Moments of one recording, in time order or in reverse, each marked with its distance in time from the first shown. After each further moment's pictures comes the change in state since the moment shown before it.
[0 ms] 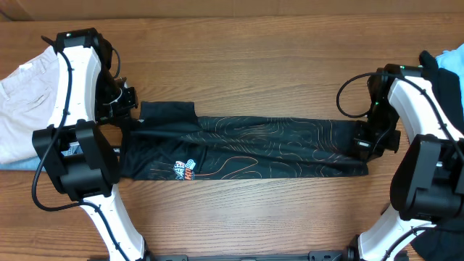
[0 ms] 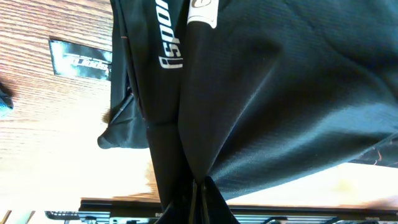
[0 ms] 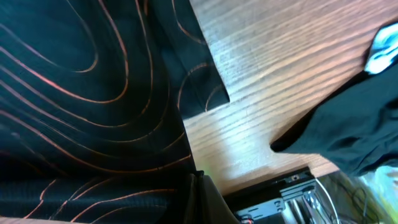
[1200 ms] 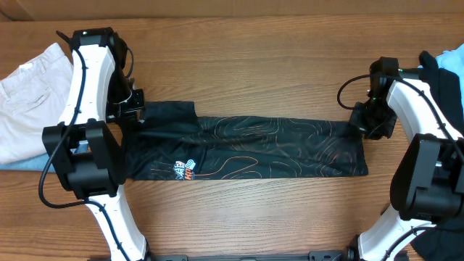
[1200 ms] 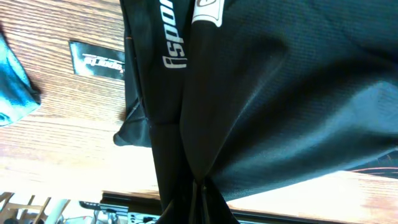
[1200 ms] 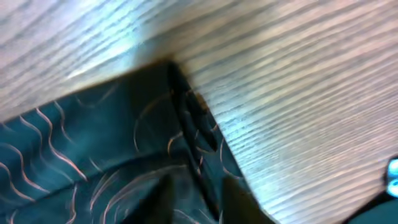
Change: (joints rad) left arm -0.072 0.000 -0.008 0.005 -0.113 -0.042; right arm 0.000 0.000 -0.024 0.371 -0.002 0.021
